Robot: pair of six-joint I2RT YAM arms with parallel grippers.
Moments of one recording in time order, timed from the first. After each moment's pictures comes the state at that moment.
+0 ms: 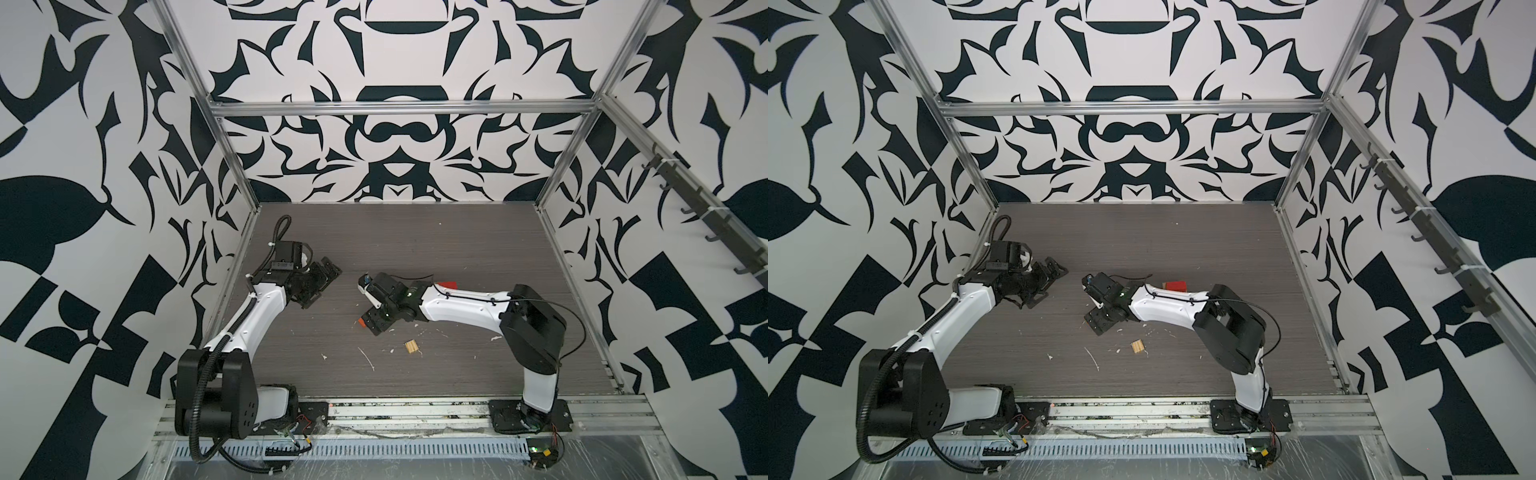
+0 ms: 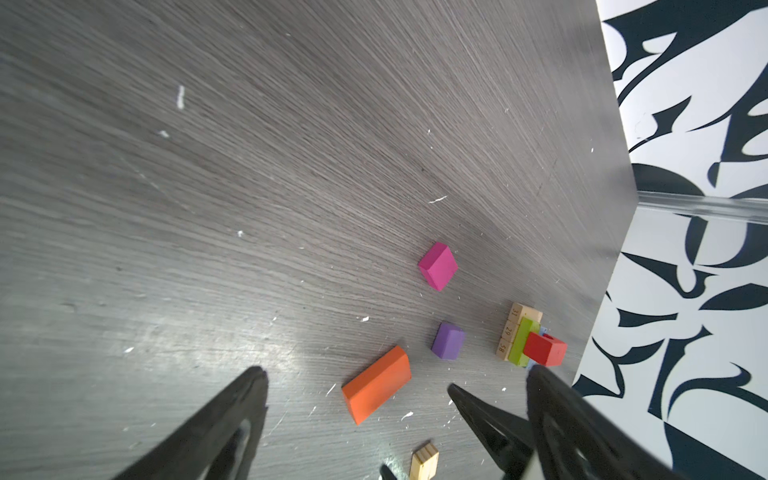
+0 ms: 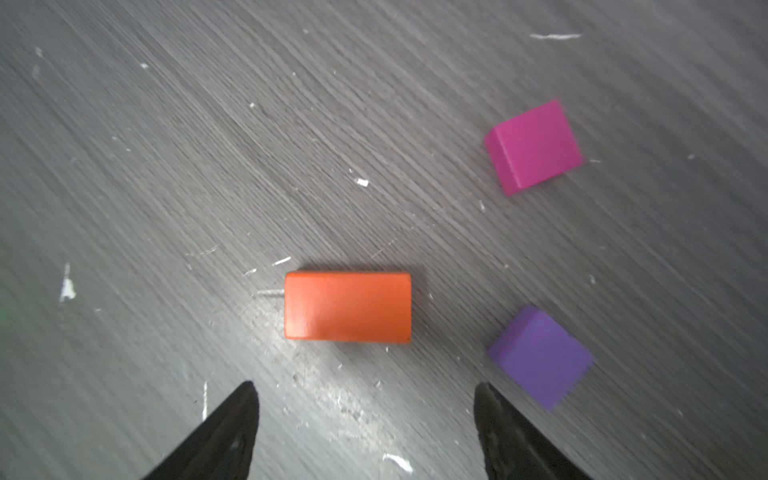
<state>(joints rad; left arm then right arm) -0.10 1.31 0.87 -0.54 0.40 -0.78 1.00 1.93 1.34 -0.46 0.01 0.24</state>
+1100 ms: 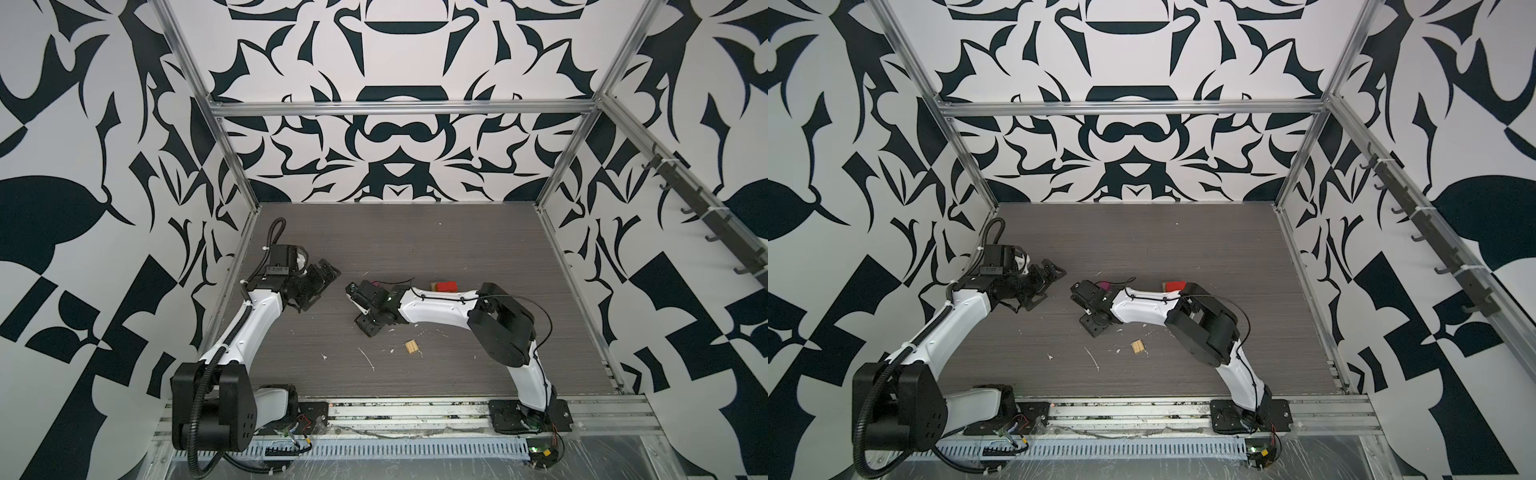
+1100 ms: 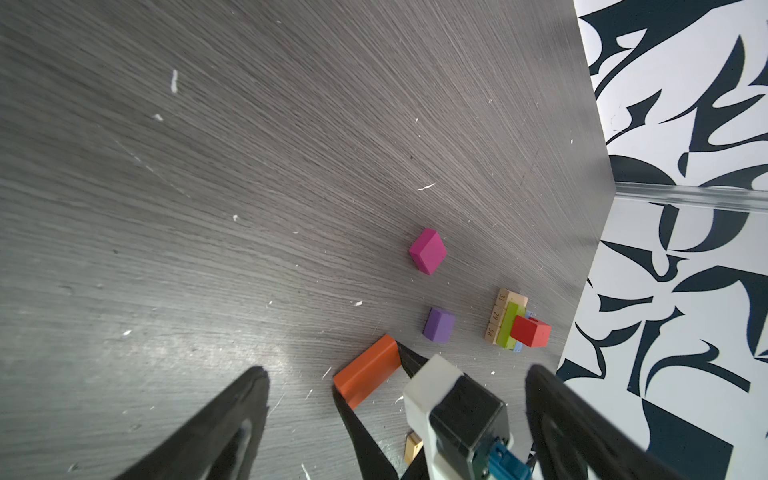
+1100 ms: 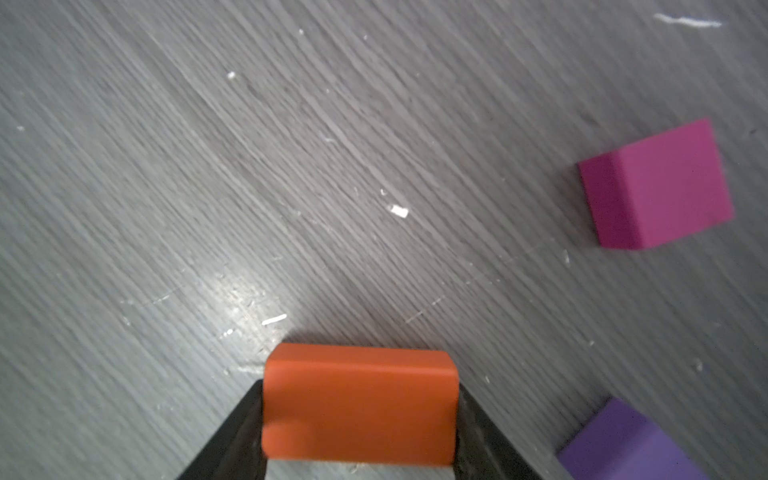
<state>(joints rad) -0.07 1.25 0.84 -0.54 0.45 -0.77 1.04 2.09 1.46 -0.49 0.08 0.21</state>
